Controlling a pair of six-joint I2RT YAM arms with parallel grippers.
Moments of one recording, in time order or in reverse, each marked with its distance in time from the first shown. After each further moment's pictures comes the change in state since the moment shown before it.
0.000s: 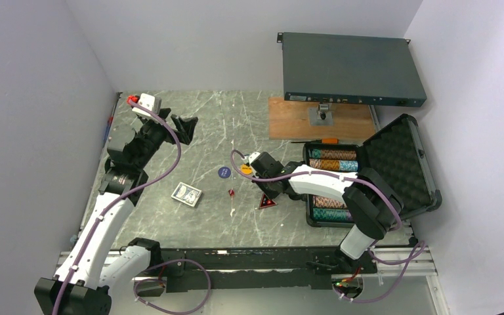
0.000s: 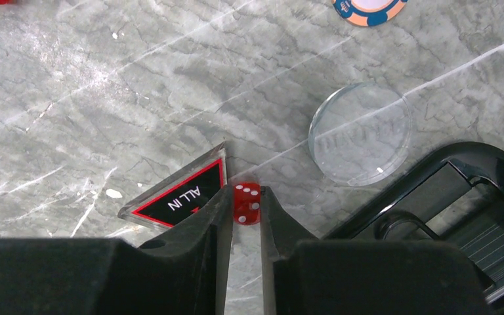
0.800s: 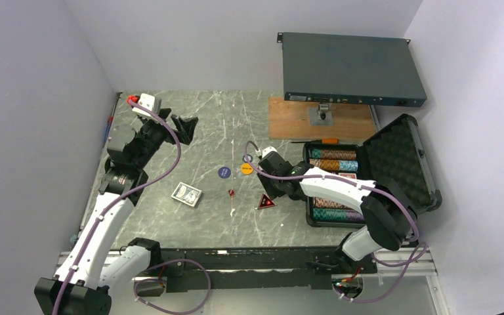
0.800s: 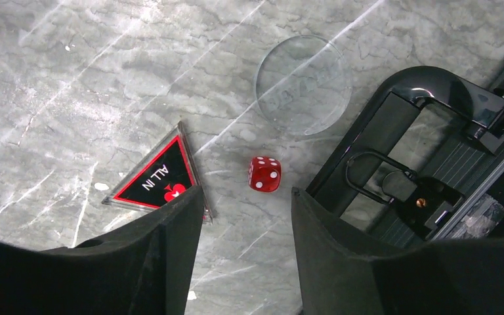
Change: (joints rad) left arm 0.000 0.000 0.000 0.000 0.004 -0.004; right arm -0.015 -0.132 -0.046 -0.045 0.105 0.179
